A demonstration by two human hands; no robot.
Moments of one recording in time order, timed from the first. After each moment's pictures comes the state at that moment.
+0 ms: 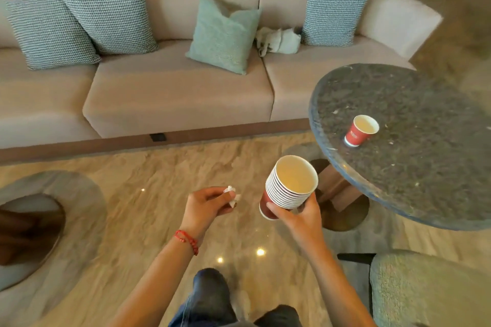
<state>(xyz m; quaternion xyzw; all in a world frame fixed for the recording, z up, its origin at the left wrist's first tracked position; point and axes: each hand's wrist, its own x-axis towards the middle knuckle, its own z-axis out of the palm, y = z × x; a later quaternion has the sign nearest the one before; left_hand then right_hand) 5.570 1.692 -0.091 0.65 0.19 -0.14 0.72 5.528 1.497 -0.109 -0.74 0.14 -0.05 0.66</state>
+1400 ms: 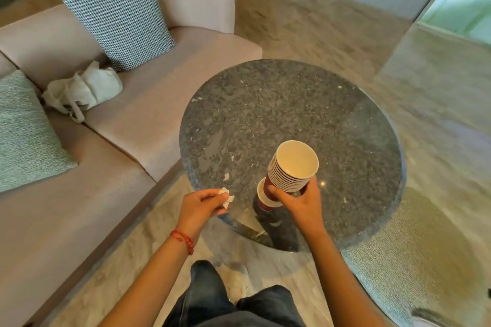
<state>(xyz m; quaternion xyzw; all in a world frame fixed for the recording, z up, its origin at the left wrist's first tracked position) 5.909 1.394 -0.087 0.68 -0.05 -0.43 0.59 5.745 1.264 -0.095 -0.65 0.43 -0.31 0.54</state>
